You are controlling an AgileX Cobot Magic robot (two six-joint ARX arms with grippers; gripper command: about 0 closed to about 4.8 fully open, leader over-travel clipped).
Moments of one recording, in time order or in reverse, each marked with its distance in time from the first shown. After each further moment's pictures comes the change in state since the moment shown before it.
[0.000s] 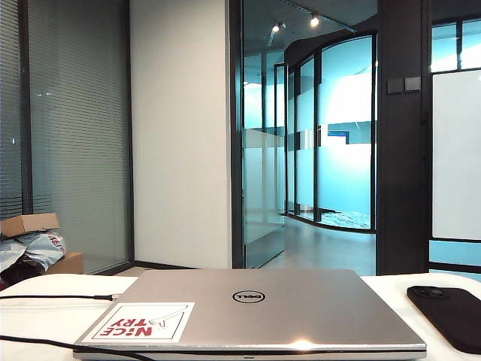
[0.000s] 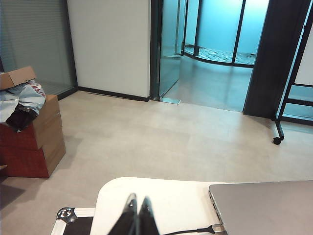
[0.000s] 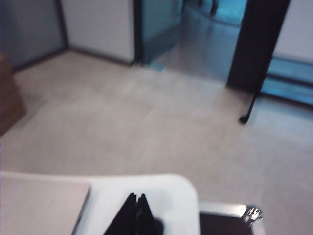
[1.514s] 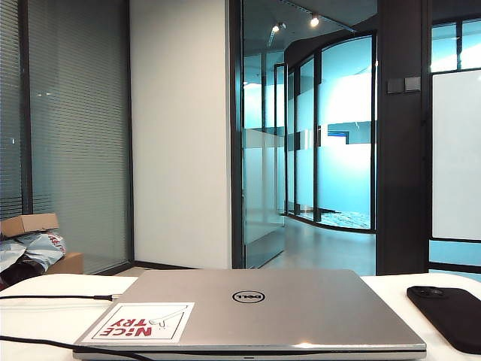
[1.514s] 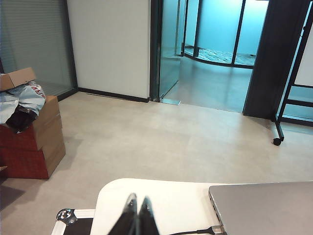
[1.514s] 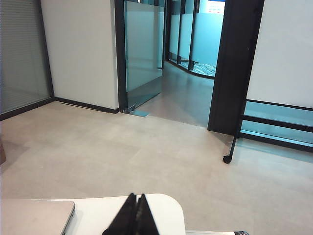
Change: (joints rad) left arm 0.000 0.000 0.000 0.005 0.000 0.000; right arm -0.006 -0.473 -0.289 0.014 0.045 0.000
